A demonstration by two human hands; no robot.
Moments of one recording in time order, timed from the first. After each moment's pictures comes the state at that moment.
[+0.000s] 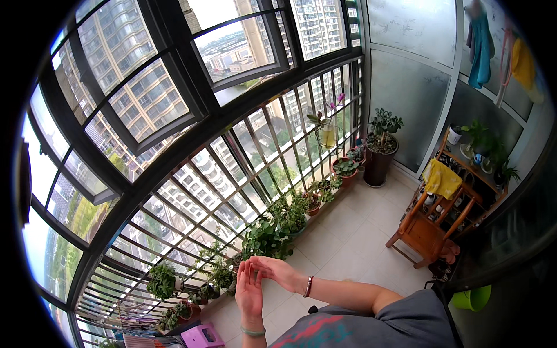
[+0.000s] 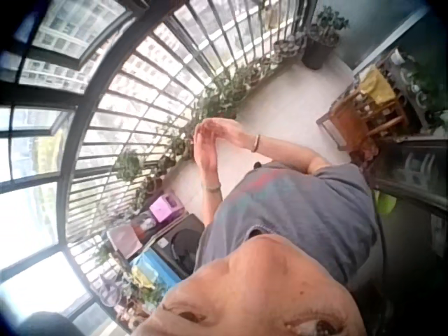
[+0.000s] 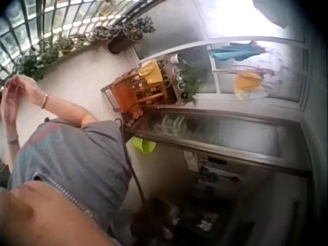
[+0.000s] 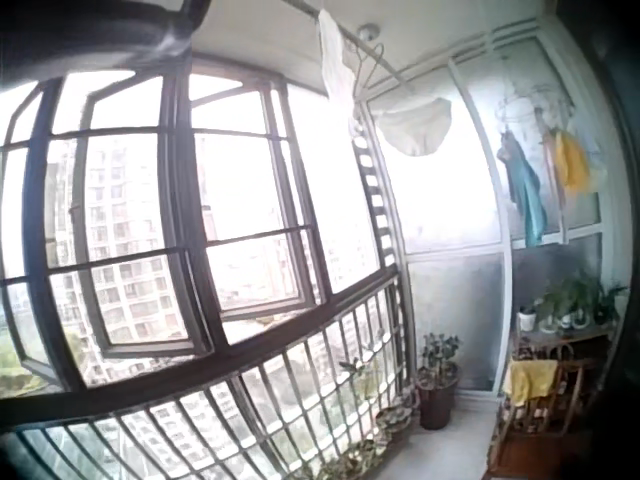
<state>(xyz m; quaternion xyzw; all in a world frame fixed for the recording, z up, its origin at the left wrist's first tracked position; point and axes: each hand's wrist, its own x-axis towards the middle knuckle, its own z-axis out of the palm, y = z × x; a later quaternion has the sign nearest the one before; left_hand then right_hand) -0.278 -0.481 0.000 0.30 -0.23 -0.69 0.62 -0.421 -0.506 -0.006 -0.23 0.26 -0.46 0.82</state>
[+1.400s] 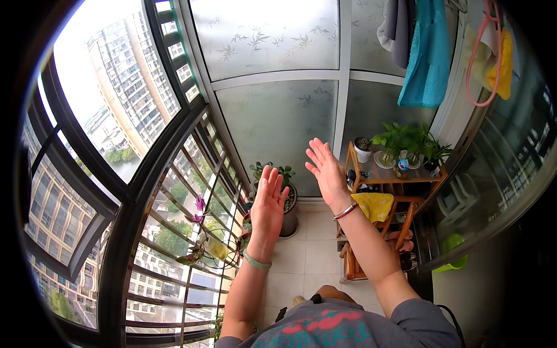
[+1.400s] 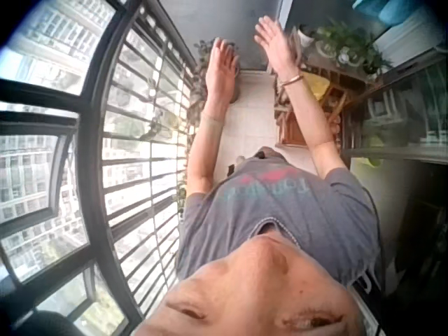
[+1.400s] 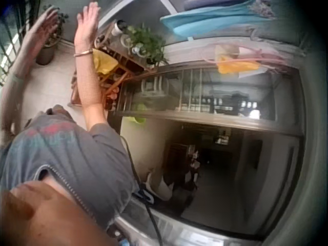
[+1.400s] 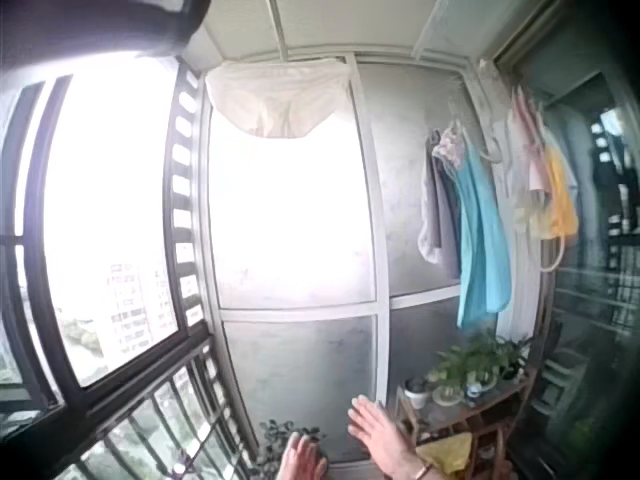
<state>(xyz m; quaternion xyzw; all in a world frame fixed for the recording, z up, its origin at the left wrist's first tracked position) -0.991 -0.855 0.123 0.03 -0.38 -0.90 0.22 -1.115 -0.732 0.139 -0.21 0.45 -0.86 0.16</state>
